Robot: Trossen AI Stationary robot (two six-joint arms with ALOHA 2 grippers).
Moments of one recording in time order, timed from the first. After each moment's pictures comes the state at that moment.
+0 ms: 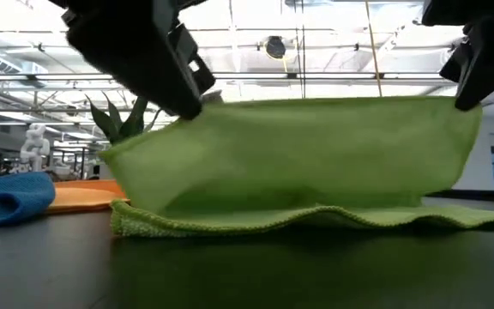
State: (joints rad) left arm -0.45 1.81 1.09 -0.08 0.06 -0.24; right arm 0.60 1.18 0.74 -0.66 0.33 0.85
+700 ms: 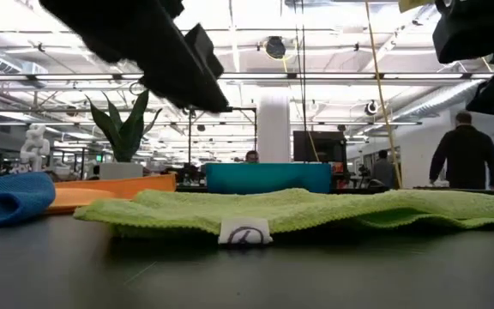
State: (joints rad) left arm -0.45 1.80 1.09 -0.03 0.06 -0.21; right arm 0.62 1.33 0.74 -0.59 0.08 0.96
